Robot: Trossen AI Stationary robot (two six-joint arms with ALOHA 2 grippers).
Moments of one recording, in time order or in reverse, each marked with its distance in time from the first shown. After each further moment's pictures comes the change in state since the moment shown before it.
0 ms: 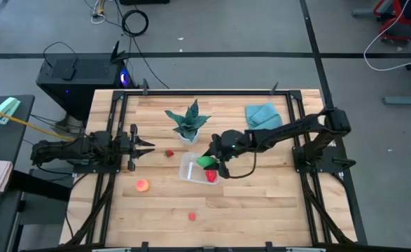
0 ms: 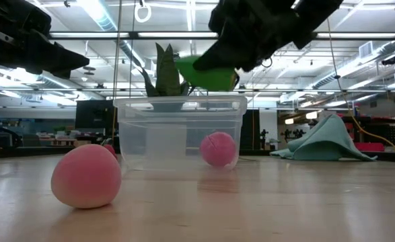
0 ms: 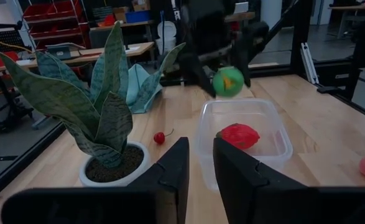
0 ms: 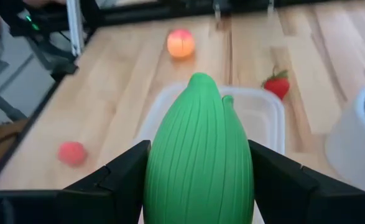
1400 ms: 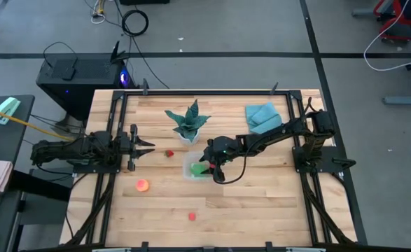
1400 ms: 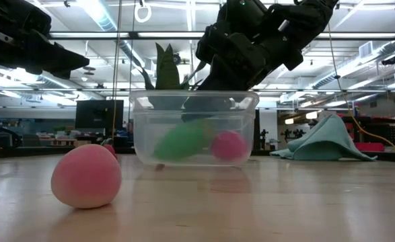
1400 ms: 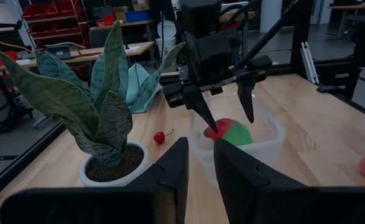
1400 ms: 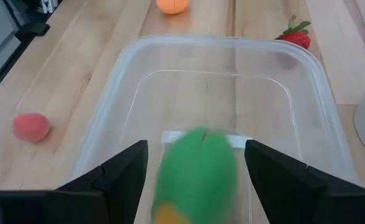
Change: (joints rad) left arm 0.000 0.000 0.000 -0.002 0.000 0.001; right arm 0.002 0.160 0.028 0.045 0.003 -0.028
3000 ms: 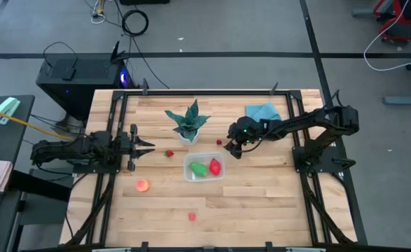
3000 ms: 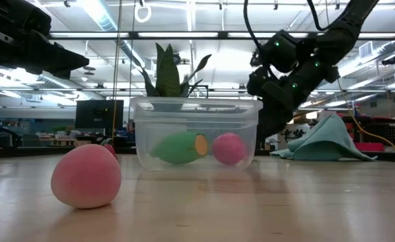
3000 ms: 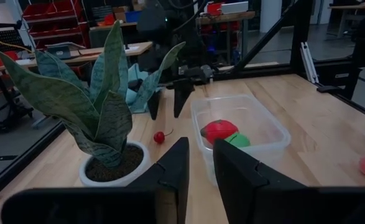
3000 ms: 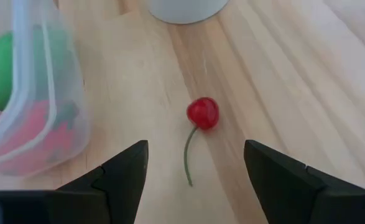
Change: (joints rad) left arm 0.000 0.000 0.000 -0.001 0.000 -0.001; right arm -0.277 -0.286 -0.361 -0.079 0.104 0.102
